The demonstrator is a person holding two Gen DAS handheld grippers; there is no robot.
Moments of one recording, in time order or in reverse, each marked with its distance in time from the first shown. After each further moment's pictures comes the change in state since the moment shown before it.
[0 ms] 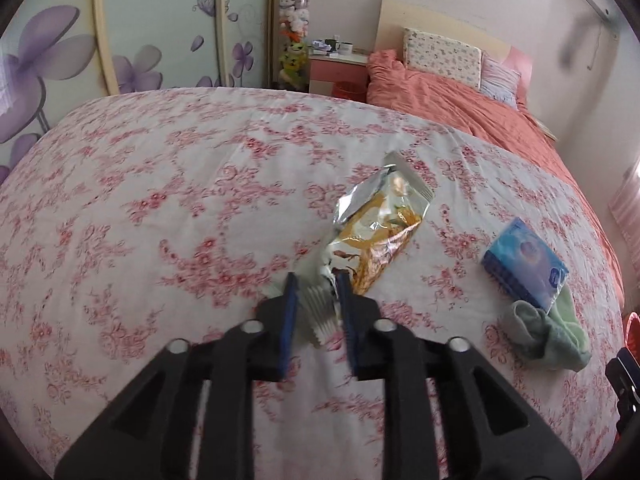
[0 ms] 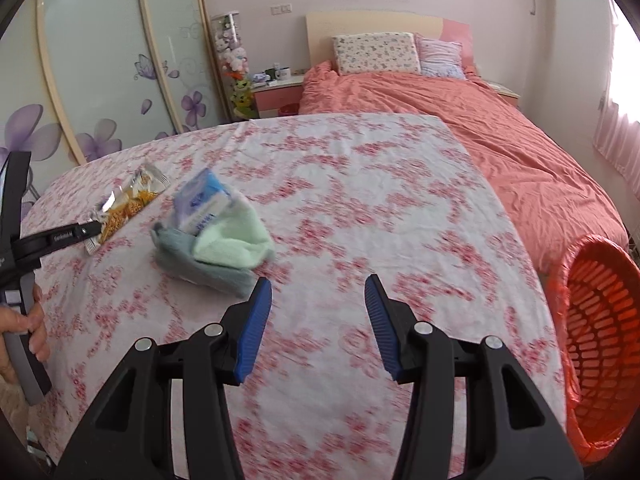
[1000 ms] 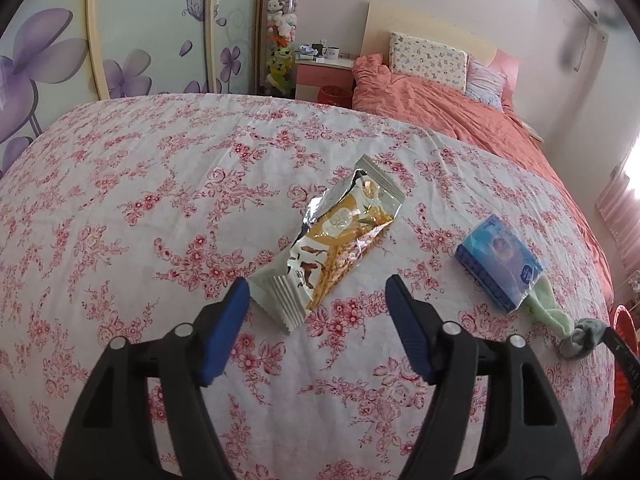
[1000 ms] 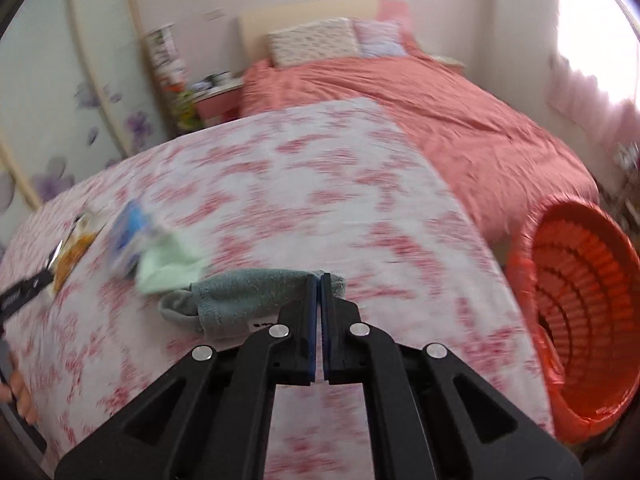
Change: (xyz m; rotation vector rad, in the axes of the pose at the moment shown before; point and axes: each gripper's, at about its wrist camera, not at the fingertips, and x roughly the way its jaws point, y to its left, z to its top) left arm -0.014 -0.004 -0.002 0.026 -0.022 -0.042; right arm 0.010 -0.062 0.006 0.231 0.036 -0.121
